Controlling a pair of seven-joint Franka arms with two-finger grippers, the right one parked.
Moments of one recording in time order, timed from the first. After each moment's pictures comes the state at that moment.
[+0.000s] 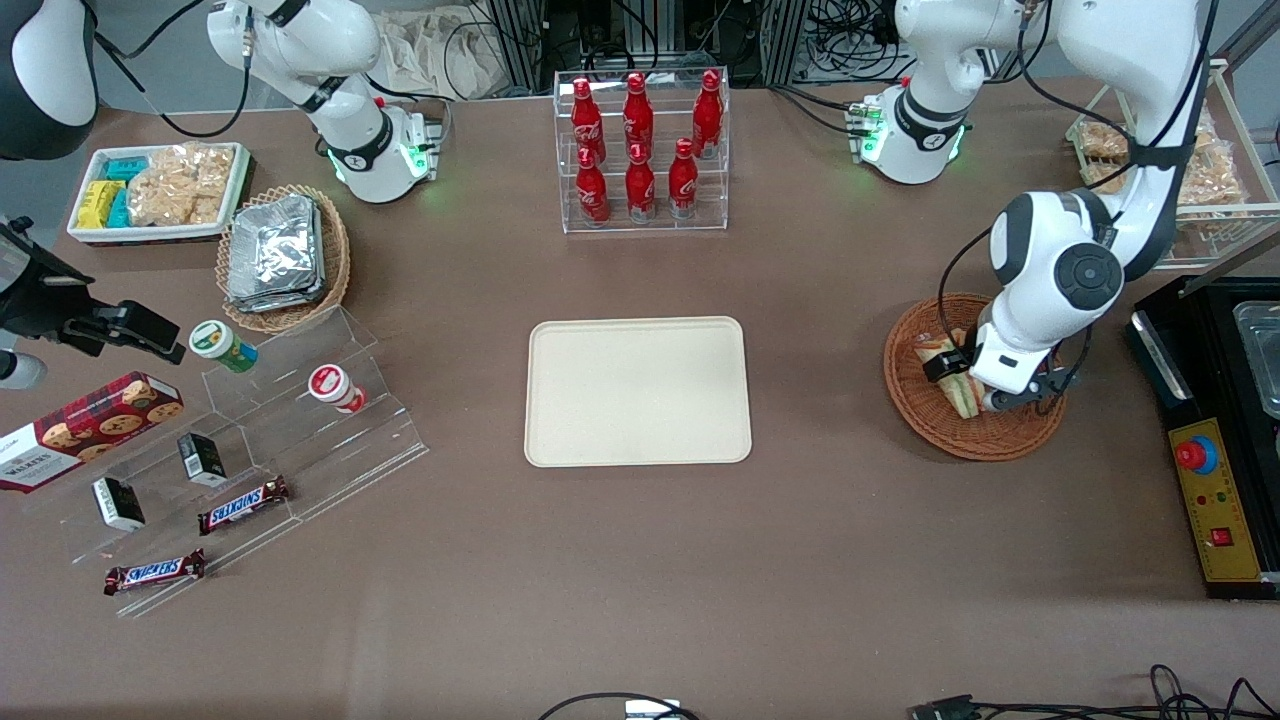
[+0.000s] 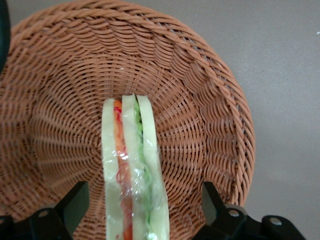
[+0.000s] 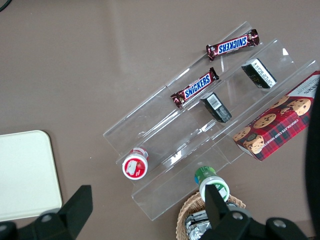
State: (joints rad) arm -0.10 0.17 0.02 -2.35 0.04 2.45 -0.42
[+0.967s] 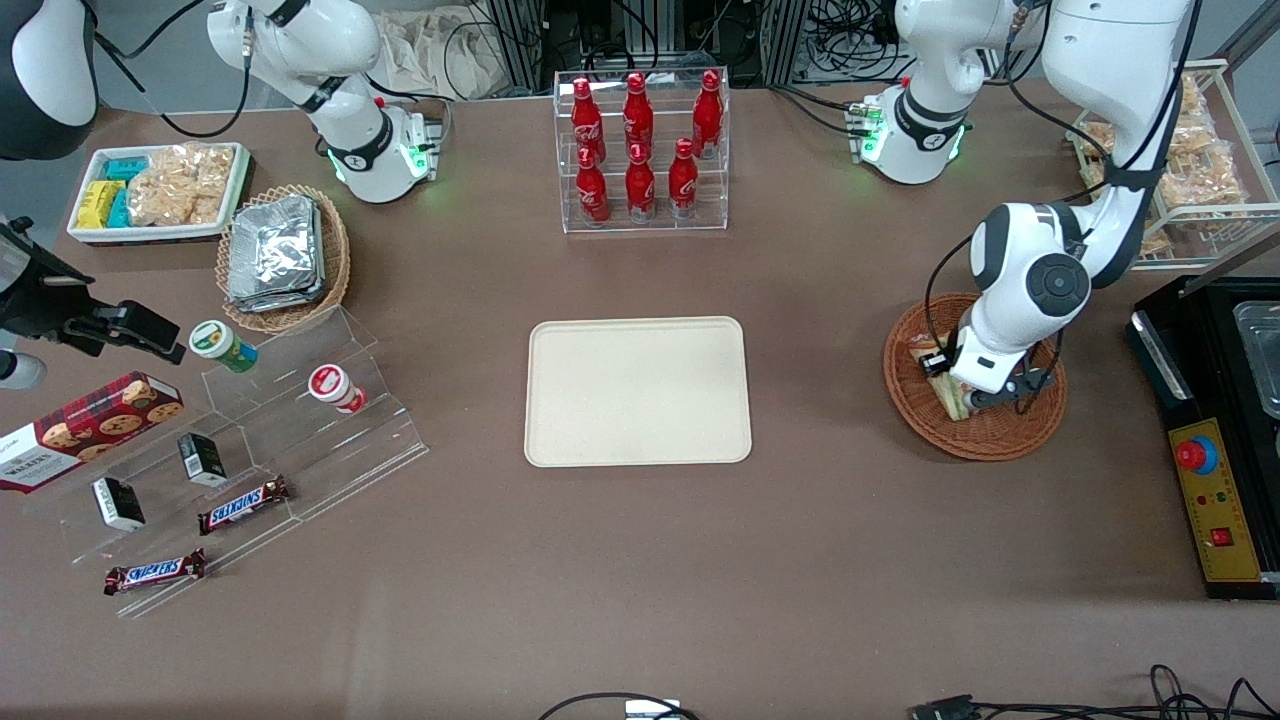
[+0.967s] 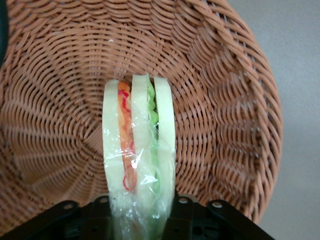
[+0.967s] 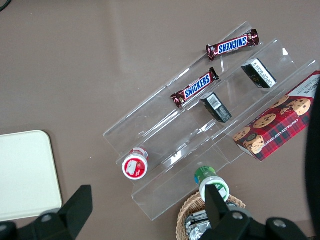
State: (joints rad) arm -0.10 0.19 0.00 -2.39 0.04 2.46 -0.43
